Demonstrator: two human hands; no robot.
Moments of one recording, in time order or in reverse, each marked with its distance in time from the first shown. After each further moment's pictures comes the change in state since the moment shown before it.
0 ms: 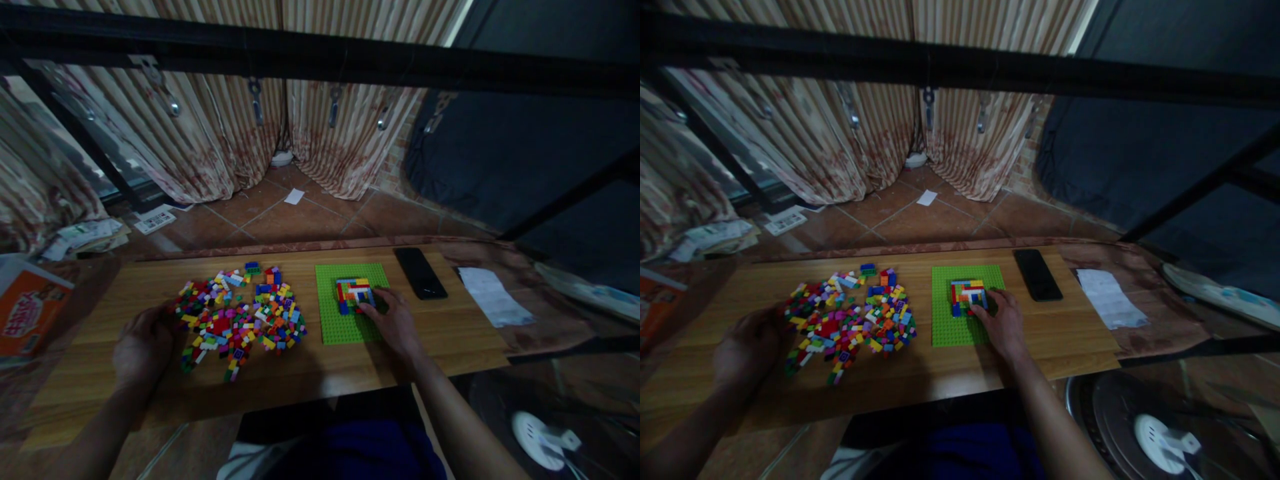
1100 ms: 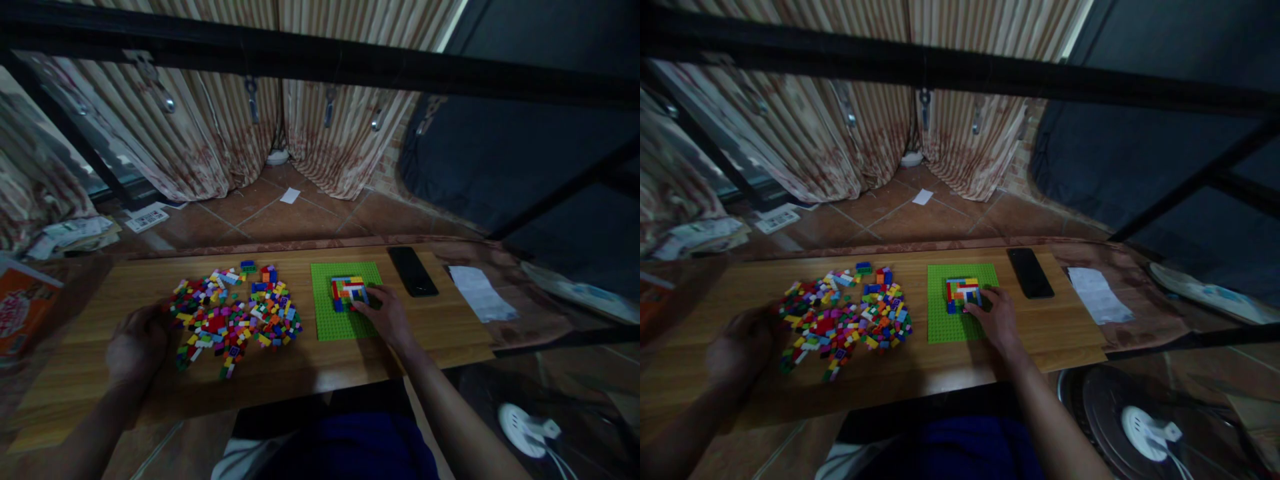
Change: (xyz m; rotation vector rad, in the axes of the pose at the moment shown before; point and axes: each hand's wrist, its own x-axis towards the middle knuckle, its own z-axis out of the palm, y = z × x) left_hand 0.000 0.000 0.000 -0.005 -0.010 -0.010; right_hand 0.005 0.000 -0.001 0.020 -0.024 0.024
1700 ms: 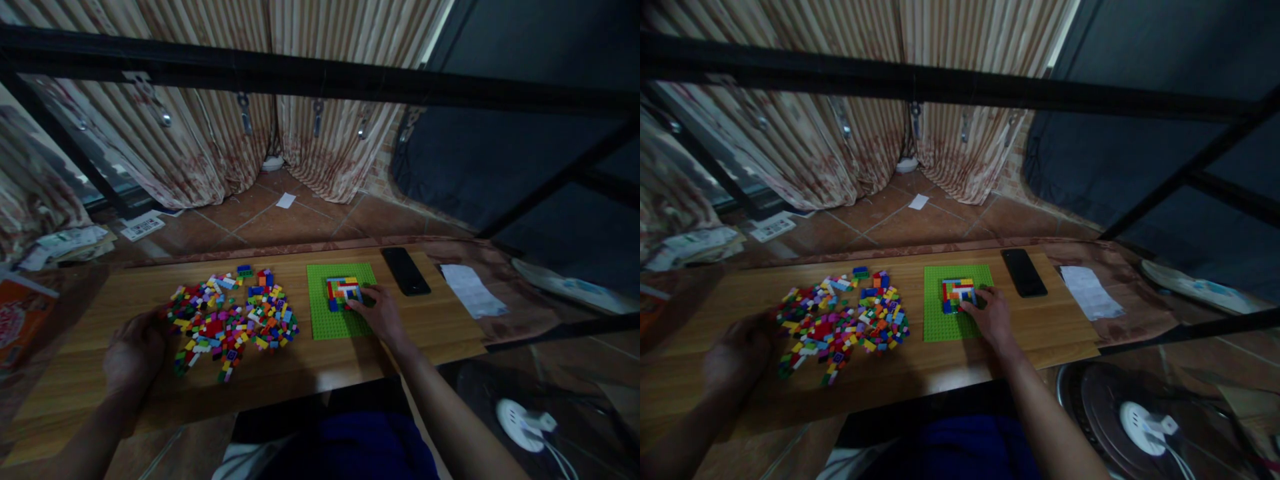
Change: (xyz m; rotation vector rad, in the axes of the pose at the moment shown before) left_hand 0.001 0.005 -0.004 0.015 -0.018 0.002; right_hand 0.002 0.000 0.004 -0.024 0.009 0.029
